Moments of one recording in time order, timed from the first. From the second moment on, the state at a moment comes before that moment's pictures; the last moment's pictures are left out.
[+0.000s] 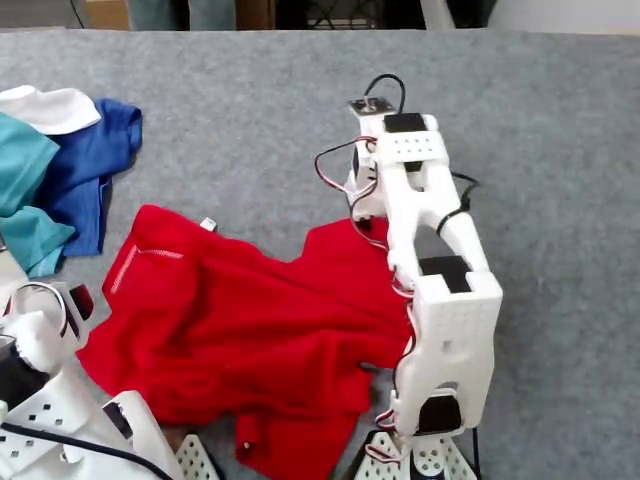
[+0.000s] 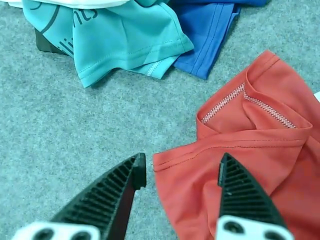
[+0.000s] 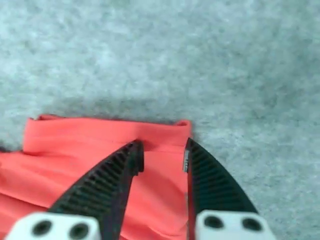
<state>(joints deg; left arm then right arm) -43.3 -66.9 39.8 89.6 -11.5 -6.0 32.0 -14.5 84.1 5.0</state>
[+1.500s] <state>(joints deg) -43.3 -66.9 39.8 89.6 -11.5 -2.0 41.5 -20.1 84.0 4.4</state>
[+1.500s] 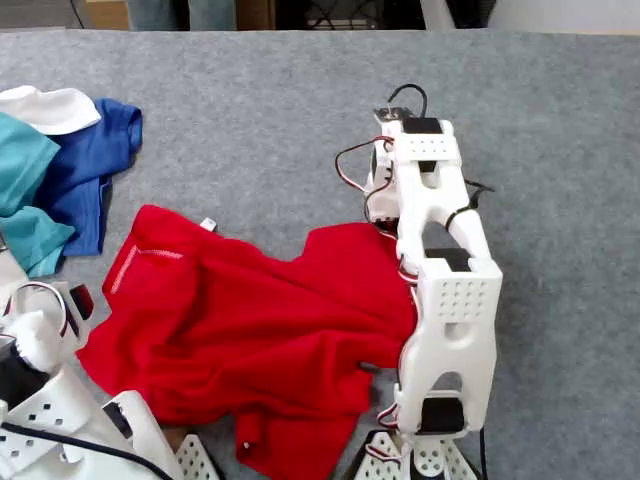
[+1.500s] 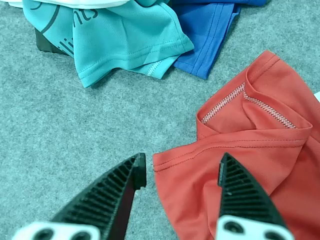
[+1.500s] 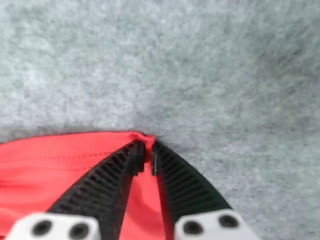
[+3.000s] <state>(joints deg) 5.3 10.0 6.4 81.4 0.8 31.6 45.2 -35.6 74.1 5.2</state>
